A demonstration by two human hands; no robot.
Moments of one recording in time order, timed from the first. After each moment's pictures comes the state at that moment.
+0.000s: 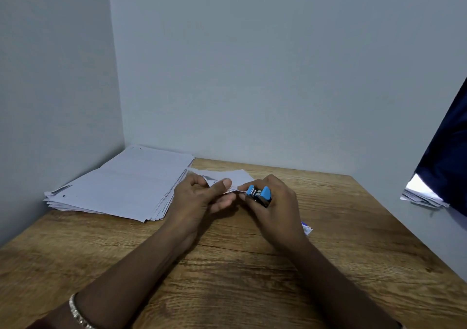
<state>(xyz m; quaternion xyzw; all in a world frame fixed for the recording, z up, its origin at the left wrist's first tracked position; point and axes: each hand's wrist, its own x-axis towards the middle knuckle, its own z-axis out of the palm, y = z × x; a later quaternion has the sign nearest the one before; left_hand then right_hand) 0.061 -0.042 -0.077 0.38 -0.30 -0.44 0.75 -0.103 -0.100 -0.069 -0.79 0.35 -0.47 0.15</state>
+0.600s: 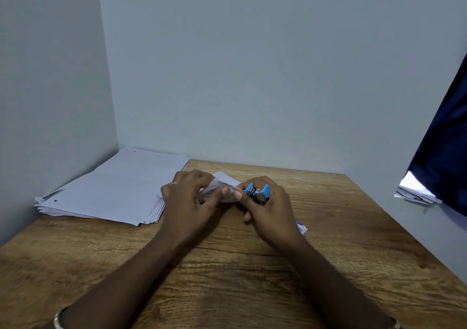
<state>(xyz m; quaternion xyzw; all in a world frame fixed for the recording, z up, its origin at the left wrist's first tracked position) 0.061 -0.036 -0.080 0.63 -0.58 0.07 0.52 -0.104 -0.107 -0.076 -0.73 0.33 -0.48 0.37</state>
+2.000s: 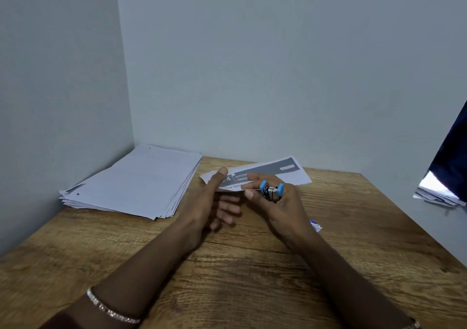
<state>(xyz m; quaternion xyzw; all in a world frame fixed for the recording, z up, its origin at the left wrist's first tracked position) 0.058 -0.035 -0.069 0.58 -0.33 -0.46 0.59 -0.103 -0.119 -0.086 -0.73 0.24 -0.48 0.43</state>
